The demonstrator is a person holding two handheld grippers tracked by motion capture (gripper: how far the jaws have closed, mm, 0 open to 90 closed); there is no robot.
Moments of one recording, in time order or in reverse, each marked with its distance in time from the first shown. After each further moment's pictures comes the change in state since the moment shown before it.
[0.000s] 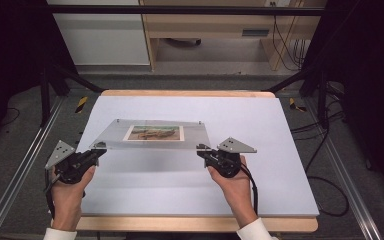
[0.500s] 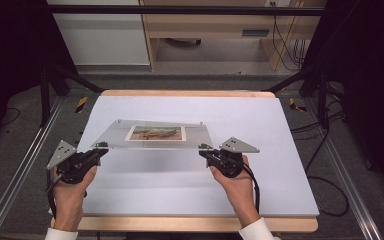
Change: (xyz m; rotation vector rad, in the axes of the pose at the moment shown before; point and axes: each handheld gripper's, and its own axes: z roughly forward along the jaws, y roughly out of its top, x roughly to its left) left arm -0.005 0.001 0.001 -0.004 -0.008 0.003; right arm -0.004 0.001 -0.004 0.002 -0.003 -0.001
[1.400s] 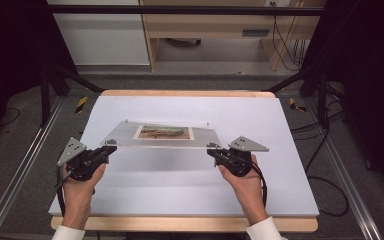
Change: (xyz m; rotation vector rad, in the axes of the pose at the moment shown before) left arm -0.017 0.006 0.019 0.006 -0.032 0.004; right arm -0.018 0.000 -0.015 0.012 -0.021 0.007
